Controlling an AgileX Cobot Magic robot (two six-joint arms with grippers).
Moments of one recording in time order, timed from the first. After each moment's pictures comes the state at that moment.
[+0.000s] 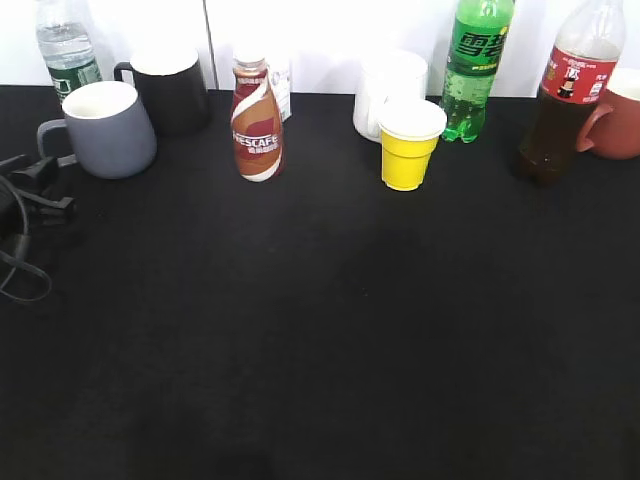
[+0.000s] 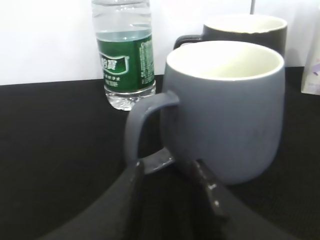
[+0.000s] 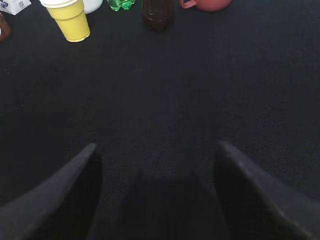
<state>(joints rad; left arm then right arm) -0.06 1.93 -0.49 0.05 -1.21 -0.01 -0.07 -0.01 -0.50 0.17 1.04 -0.03</state>
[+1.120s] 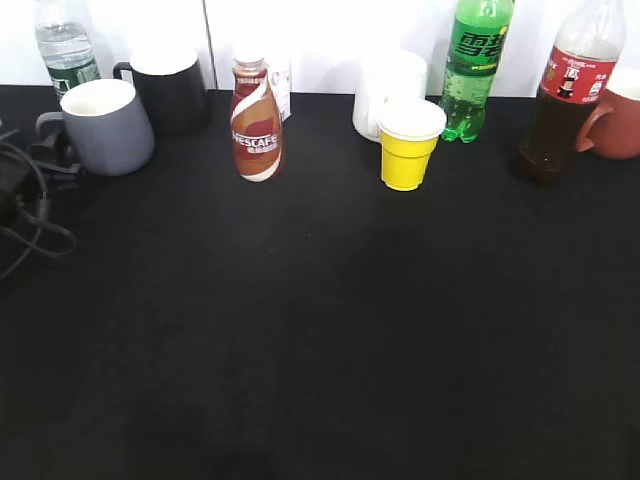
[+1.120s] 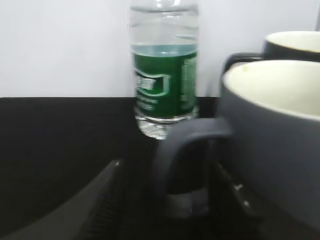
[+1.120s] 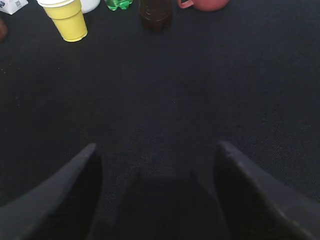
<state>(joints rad) -0.04 2.09 -0.72 -0.06 -1.21 -0.01 -0.07 -0.01 -0.50 0.16 1.04 -0.03</state>
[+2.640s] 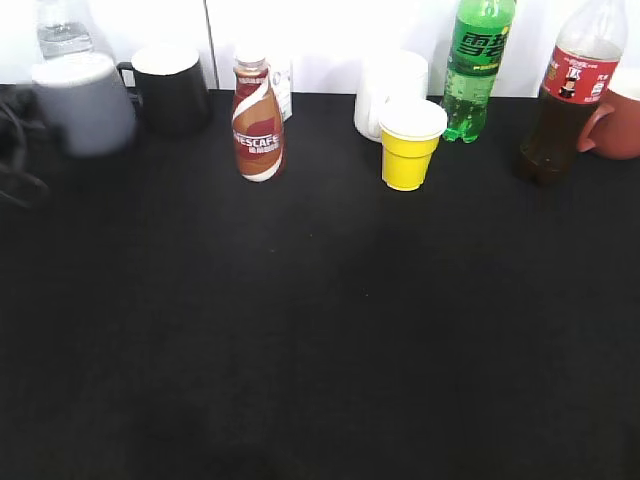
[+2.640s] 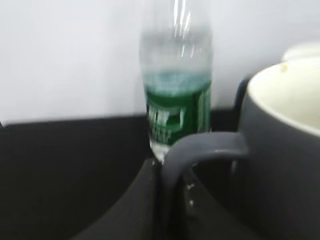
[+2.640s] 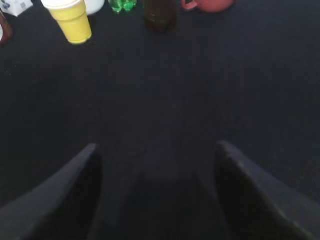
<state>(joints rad) 0.02 1.90 -0.79 0.07 -0.87 0.00 -0.07 -0.01 -0.51 0.18 1.03 -0.04</state>
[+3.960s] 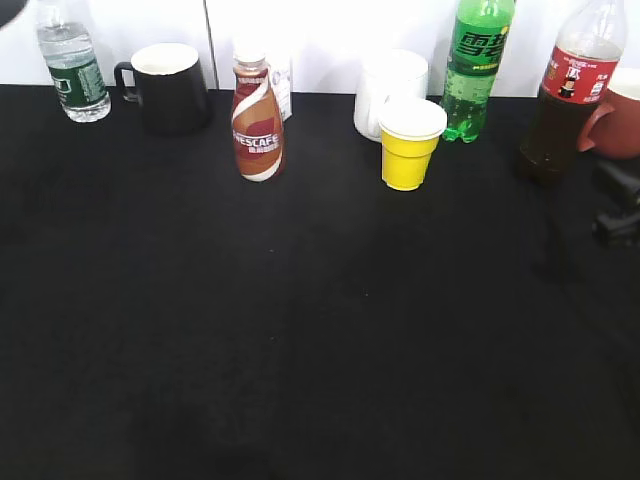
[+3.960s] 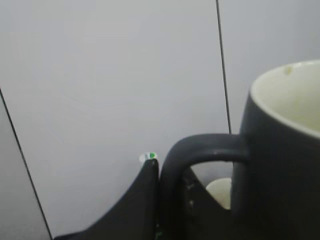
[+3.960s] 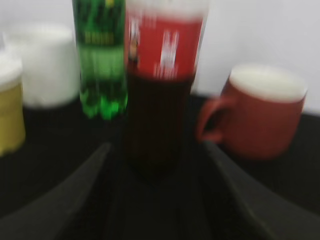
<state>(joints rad) 0.02 0.95 -0.57 0.43 -0.45 -0.24 -0.07 1.72 -0.31 -0.23 -1.21 -0.03</state>
